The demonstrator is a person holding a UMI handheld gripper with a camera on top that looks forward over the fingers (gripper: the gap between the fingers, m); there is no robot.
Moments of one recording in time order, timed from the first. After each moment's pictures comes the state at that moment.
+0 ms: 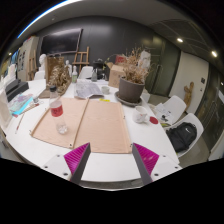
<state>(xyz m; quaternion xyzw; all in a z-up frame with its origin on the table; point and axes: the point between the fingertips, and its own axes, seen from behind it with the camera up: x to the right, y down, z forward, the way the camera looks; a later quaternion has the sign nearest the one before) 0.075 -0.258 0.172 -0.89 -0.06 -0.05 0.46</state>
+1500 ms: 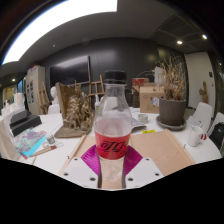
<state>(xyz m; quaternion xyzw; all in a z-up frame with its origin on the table) -0.192 -0.035 0.152 -0.80 -0.04 0.10 0.59</state>
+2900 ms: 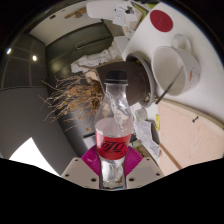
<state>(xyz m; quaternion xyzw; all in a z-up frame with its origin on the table) 0.089 0.138 0.227 -0.51 0.49 0.65 0.28</state>
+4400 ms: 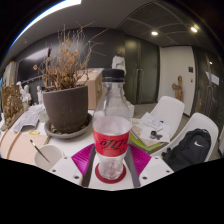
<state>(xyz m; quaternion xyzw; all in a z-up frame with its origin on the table) 0.389 0.153 0.063 -0.83 0.05 -0.03 0.56</state>
